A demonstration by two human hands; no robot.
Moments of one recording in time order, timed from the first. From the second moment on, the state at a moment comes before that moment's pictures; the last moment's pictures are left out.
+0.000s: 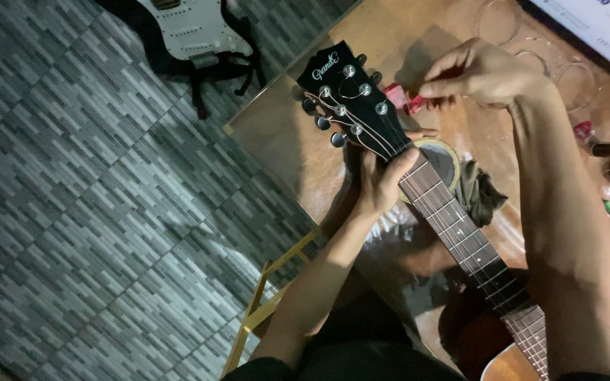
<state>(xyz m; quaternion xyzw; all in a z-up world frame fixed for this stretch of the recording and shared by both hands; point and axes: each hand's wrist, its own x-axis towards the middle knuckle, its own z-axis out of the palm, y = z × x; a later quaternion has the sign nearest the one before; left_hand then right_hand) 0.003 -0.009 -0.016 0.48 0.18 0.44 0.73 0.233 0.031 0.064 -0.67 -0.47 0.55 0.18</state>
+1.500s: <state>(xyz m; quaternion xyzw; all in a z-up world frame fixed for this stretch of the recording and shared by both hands) -0.011 0.006 -0.048 0.46 0.33 0.31 0.76 0.110 -0.037 0.109 -0.76 -0.56 0.23 0.25</state>
